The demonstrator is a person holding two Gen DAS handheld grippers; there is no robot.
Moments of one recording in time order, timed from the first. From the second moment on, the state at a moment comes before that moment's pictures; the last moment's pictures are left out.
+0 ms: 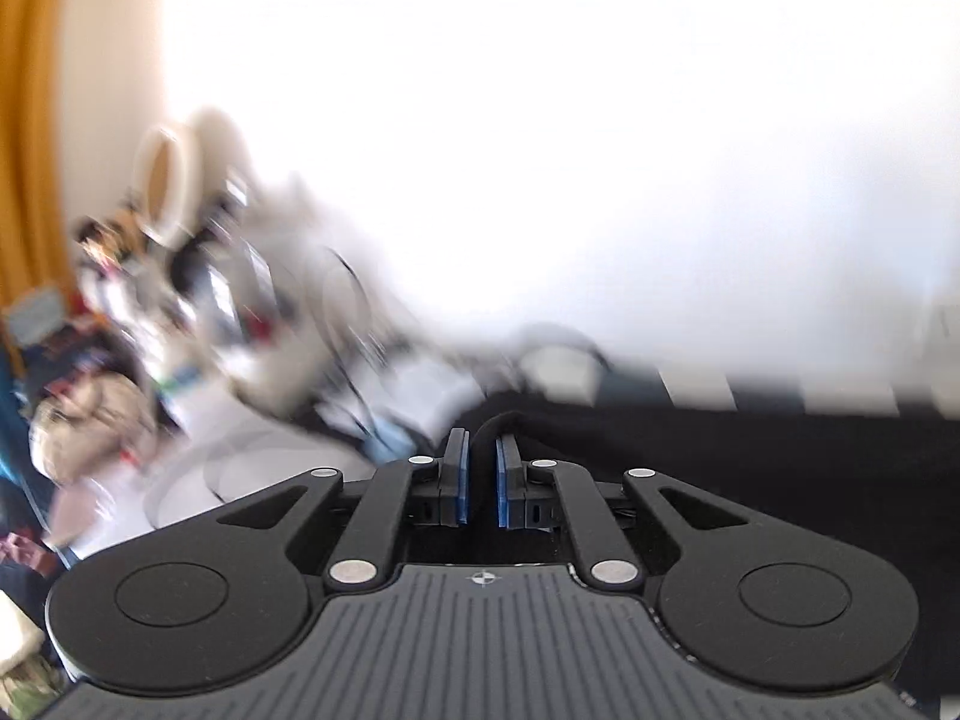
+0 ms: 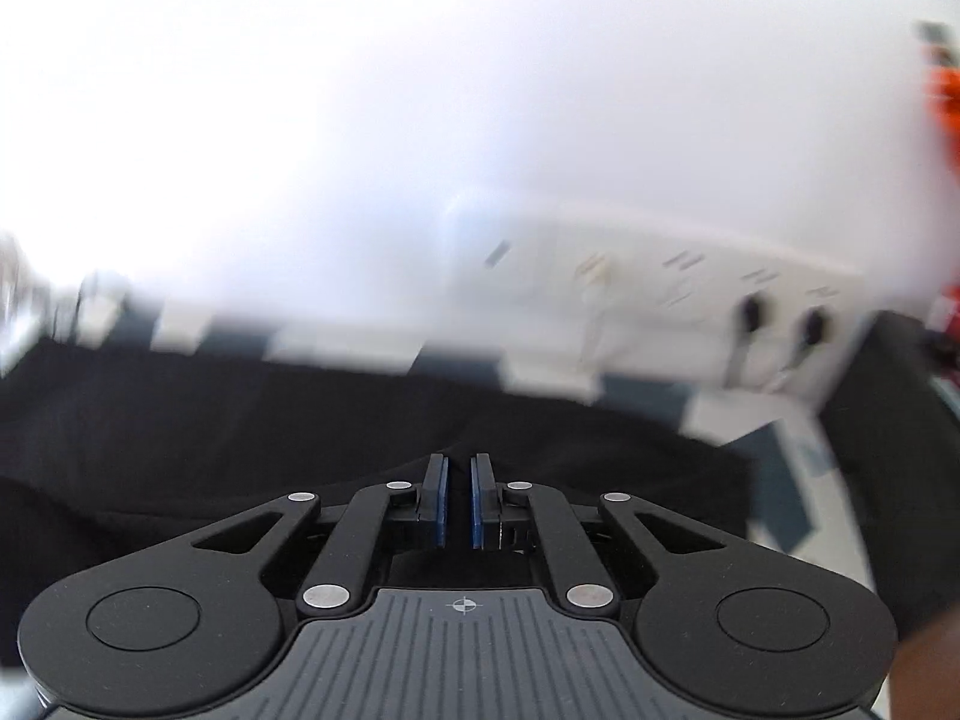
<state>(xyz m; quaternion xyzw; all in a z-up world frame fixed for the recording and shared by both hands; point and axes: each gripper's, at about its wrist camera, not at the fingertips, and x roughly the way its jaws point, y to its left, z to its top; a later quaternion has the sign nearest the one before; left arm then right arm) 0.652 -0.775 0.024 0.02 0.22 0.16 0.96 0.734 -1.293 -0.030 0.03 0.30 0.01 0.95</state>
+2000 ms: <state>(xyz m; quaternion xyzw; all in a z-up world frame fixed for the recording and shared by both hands) 0.621 -0.699 -0.174 -0.43 0.44 0.14 0.78 0.618 -1.308 -0.141 0.30 0.48 -0.11 0.82</state>
